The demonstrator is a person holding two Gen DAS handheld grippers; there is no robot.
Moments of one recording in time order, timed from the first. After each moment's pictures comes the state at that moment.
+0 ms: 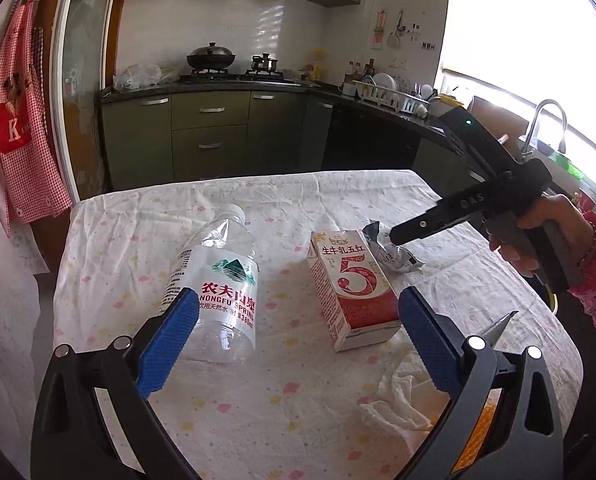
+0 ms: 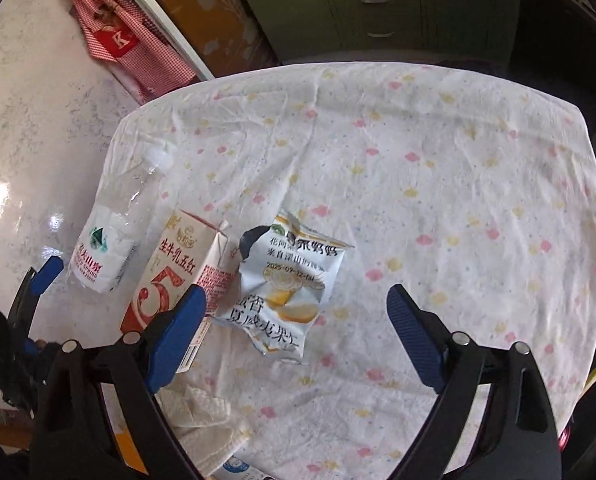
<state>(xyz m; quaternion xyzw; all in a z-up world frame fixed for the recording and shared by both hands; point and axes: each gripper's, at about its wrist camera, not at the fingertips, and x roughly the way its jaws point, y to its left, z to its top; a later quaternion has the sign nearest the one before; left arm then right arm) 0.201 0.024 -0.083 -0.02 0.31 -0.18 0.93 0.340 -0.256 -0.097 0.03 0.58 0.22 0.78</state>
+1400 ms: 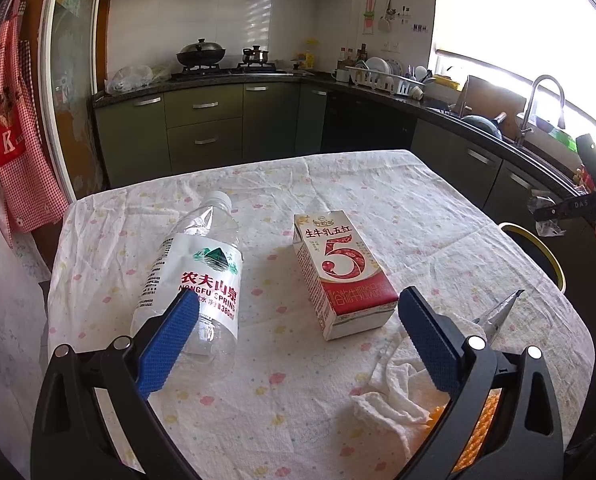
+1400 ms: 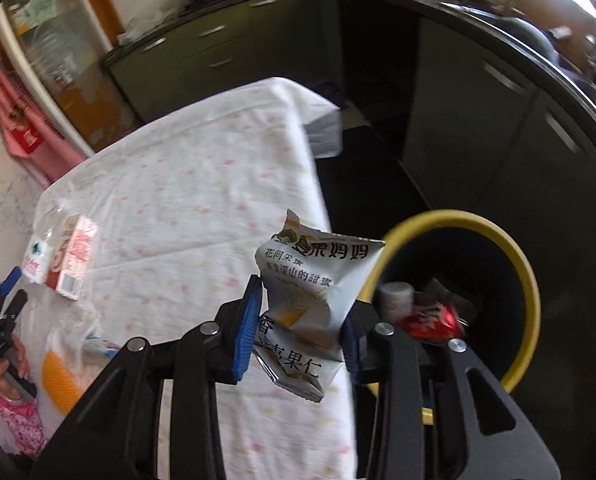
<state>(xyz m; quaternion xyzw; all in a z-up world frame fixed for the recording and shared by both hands) 0.196 0.005 -0.091 0.01 0.32 -0.18 0.93 0.192 -0.477 -0.061 0.10 0.50 -0.02 0.86</state>
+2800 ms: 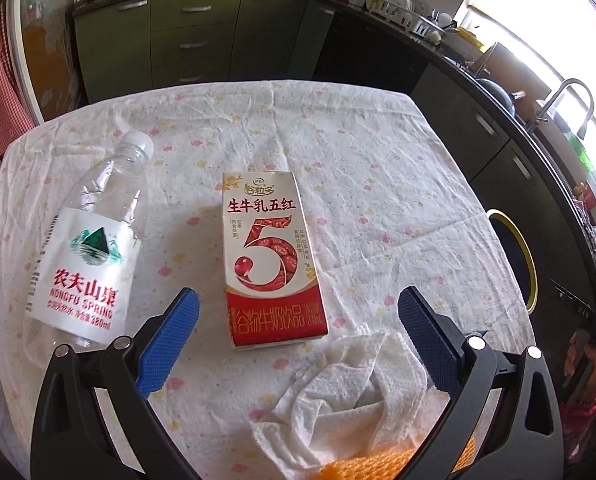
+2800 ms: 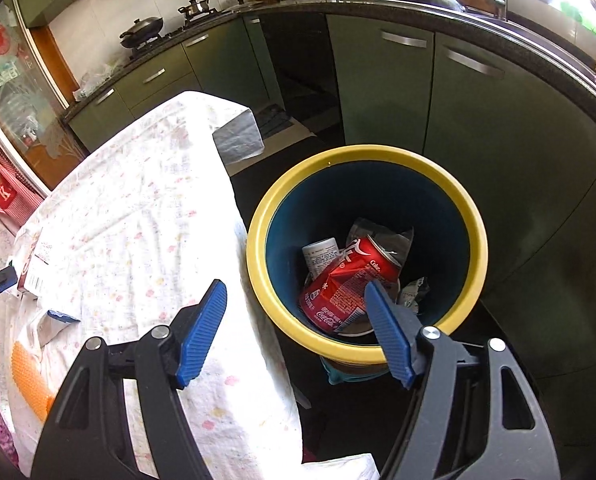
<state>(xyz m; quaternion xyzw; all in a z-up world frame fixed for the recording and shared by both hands) 0.266 -0.055 -0.100 -0.04 0.50 -0.18 0.84 0.100 -0.529 -0.100 0.16 0.44 -0.09 0.88</state>
